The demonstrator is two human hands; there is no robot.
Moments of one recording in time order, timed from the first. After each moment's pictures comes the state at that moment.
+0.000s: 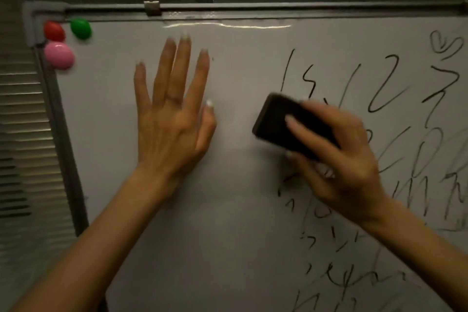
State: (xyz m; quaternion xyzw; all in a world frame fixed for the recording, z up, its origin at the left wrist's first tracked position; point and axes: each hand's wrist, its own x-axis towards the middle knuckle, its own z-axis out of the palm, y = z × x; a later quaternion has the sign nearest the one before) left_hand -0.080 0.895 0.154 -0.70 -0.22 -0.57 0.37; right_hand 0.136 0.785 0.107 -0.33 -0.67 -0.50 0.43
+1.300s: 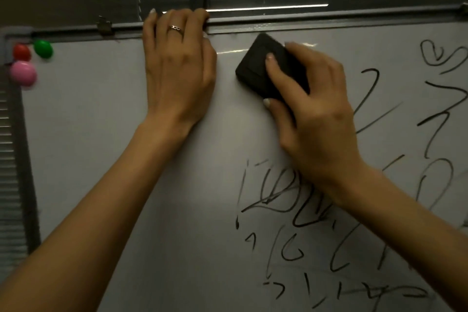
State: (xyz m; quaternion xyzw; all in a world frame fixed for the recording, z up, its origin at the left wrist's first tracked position) left_hand 0.004 0.888 0.232 -0.61 -0.28 -0.64 0.37; right_hand 0.172 0.821 0.171 -0.35 -0.61 -0.52 0.49
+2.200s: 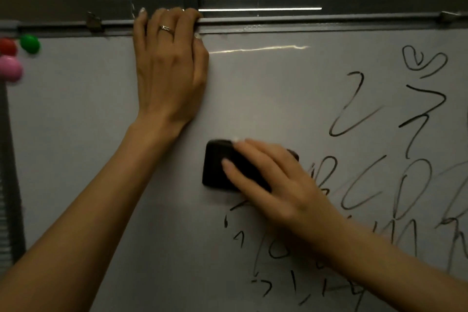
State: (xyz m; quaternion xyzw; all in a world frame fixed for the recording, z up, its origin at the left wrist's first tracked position) left_hand 0.004 0.887 0.230 -0.61 -0.28 -0.64 0.37; right_hand 0.174 0.816 0.100 -0.27 -0.72 -0.54 0.34
